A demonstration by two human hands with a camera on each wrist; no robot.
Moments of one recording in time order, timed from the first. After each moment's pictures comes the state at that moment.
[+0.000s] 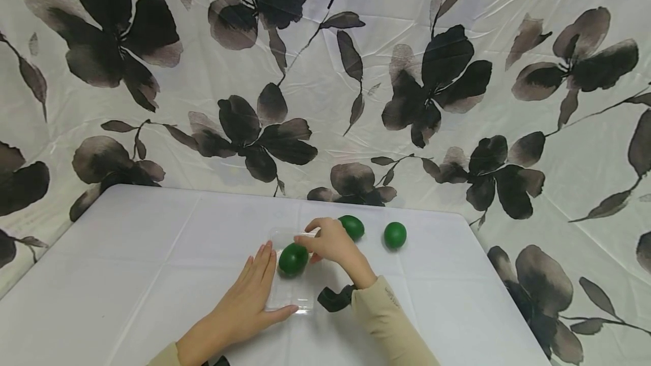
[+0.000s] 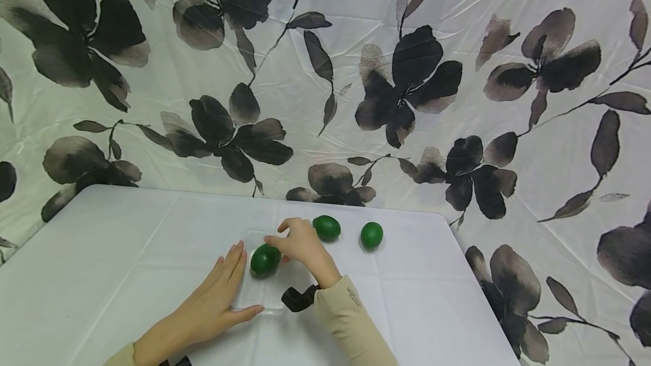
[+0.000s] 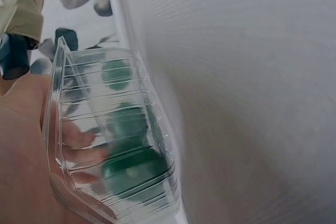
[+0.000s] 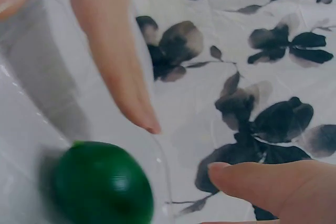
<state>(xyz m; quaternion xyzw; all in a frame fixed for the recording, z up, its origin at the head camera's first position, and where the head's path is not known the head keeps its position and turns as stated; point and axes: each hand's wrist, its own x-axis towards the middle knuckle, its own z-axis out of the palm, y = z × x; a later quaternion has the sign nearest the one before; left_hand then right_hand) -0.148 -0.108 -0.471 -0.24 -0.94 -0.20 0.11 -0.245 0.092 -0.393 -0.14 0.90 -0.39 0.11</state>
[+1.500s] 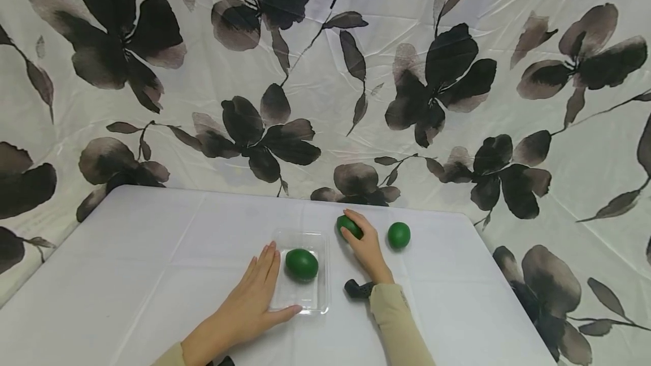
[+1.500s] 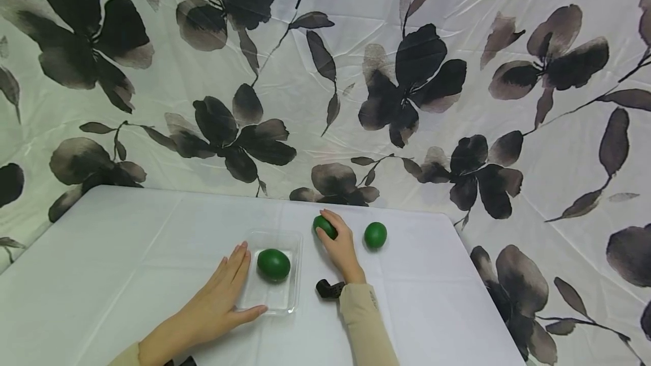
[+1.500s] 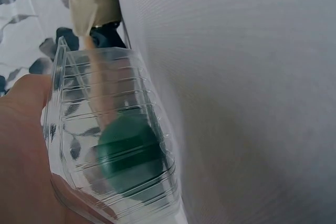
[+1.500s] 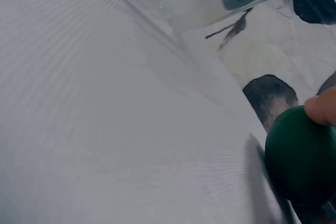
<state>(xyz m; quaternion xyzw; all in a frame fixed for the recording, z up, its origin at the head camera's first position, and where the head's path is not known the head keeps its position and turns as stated) -0.148 -0.110 -0.474 -0.24 -0.94 -0.21 0.11 -0.299 0.172 -0.509 -0.18 0.82 -0.52 -0.14</state>
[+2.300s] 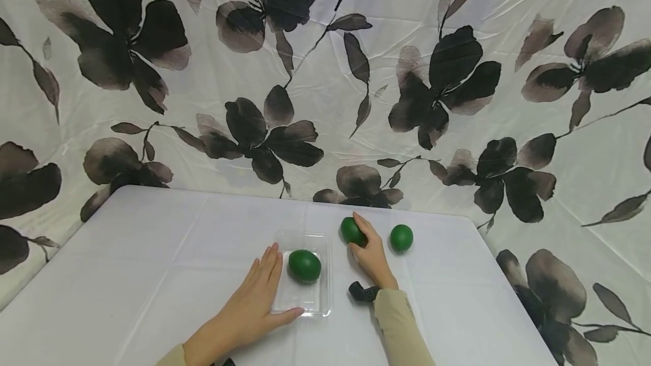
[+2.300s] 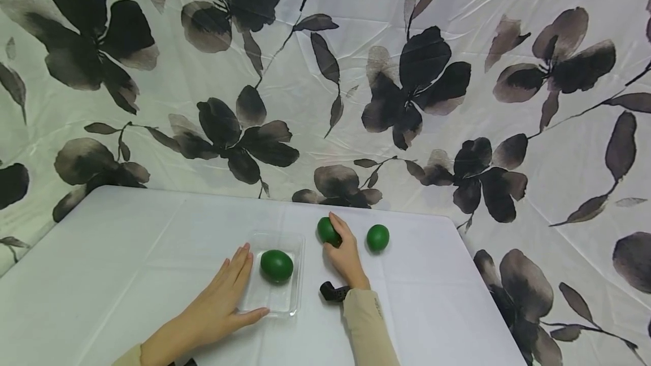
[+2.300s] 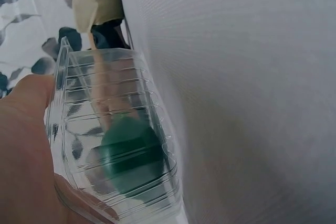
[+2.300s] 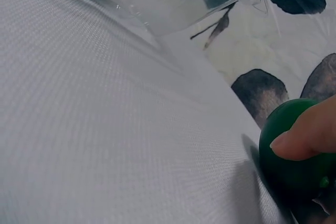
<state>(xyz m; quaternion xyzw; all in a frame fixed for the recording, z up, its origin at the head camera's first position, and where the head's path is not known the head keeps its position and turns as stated) -0.147 -0.110 -0.473 -0.24 -0.94 -0.20 0.11 -0.289 0.176 -0.516 -0.16 0.83 -0.53 -0.12</state>
